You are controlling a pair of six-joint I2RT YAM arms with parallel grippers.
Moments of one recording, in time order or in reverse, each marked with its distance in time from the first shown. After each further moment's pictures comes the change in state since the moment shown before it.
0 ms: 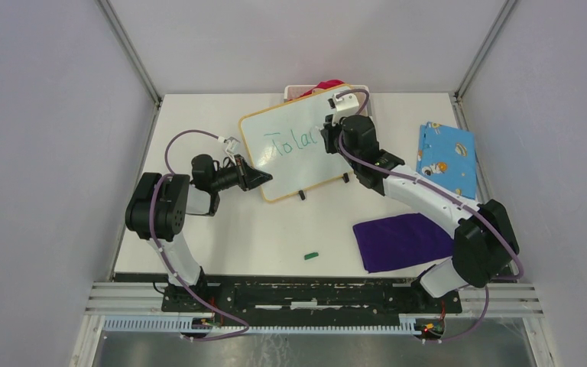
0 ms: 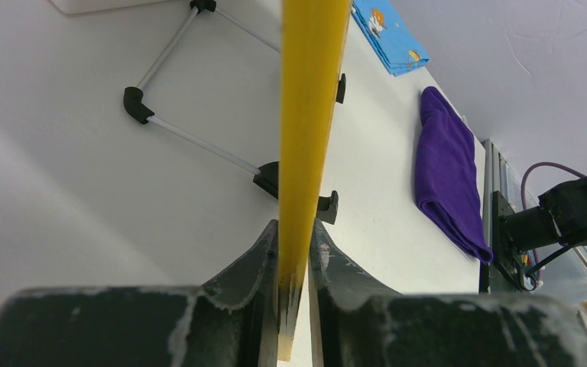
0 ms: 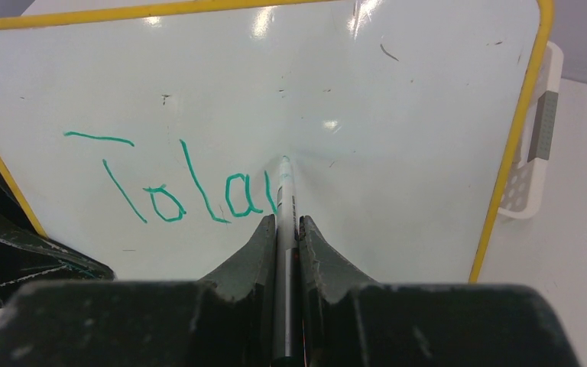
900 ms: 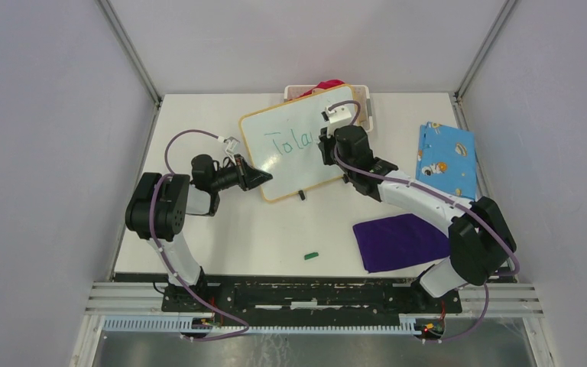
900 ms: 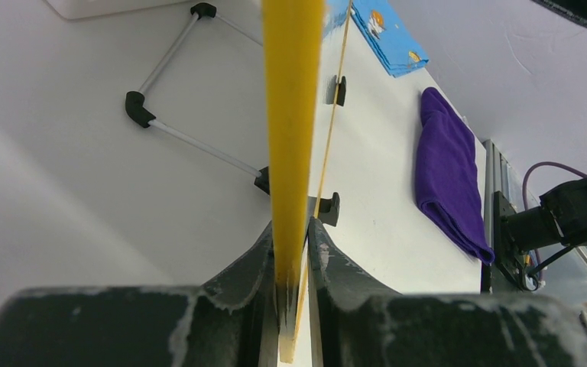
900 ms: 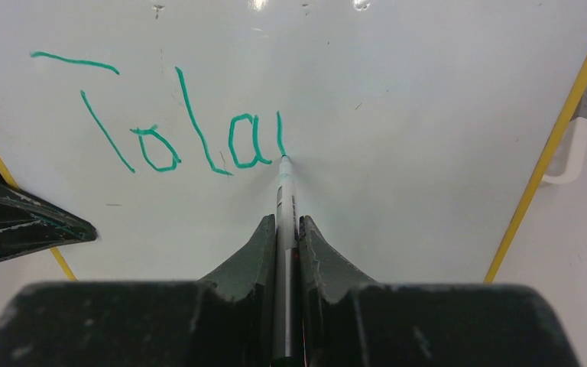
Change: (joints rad) left arm 0.000 0.000 -0.002 0.013 0.002 0.000; right arm 0.030 0.023 -0.061 0.005 0.003 -0.006
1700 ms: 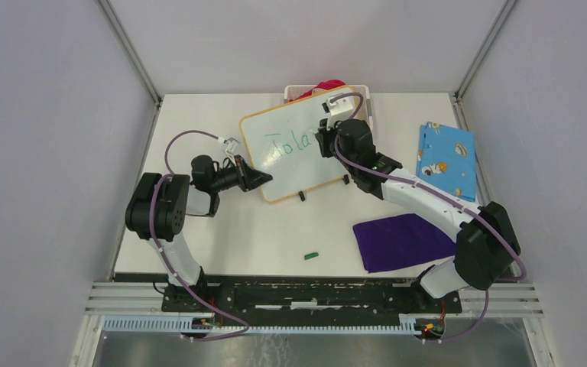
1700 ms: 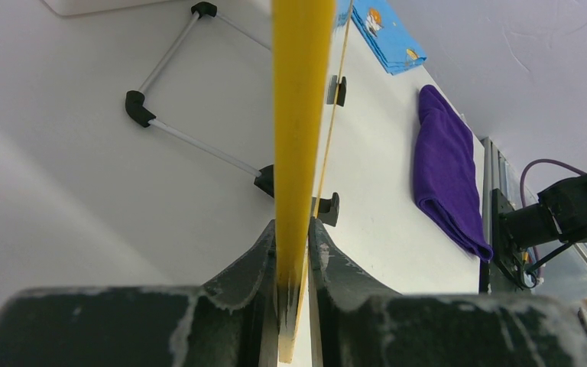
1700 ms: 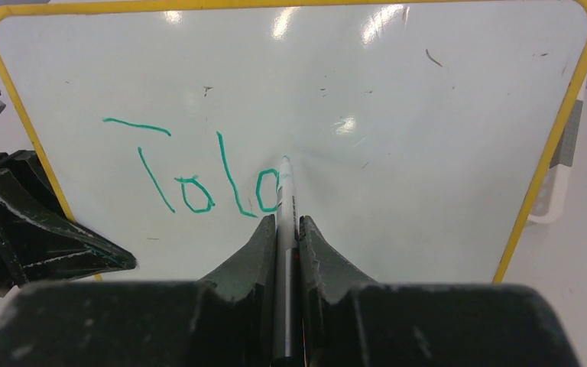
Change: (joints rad) left arm 0.000 0.000 -0.007 0.006 0.002 0.000; right arm 0.016 -0.038 0.048 -0.006 0.000 -0.006
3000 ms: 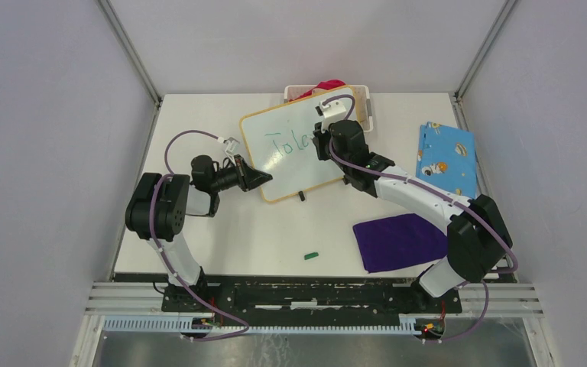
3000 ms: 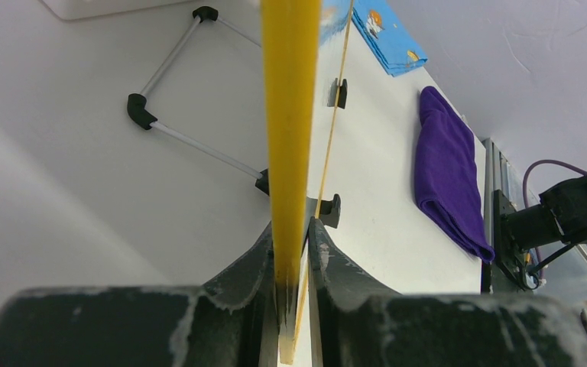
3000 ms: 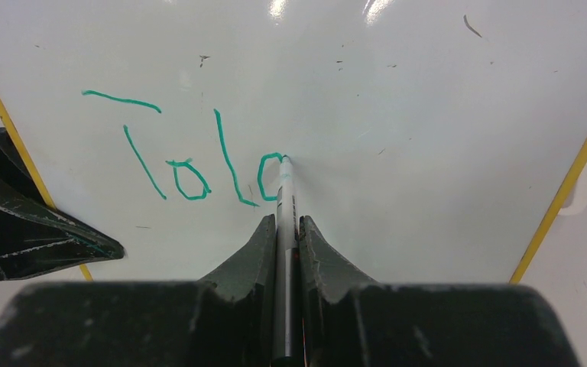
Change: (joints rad) left arm 0.001 0.000 -0.001 0.007 -0.002 0.000; right arm 0.006 0.063 0.023 -0.023 -0.001 -0.003
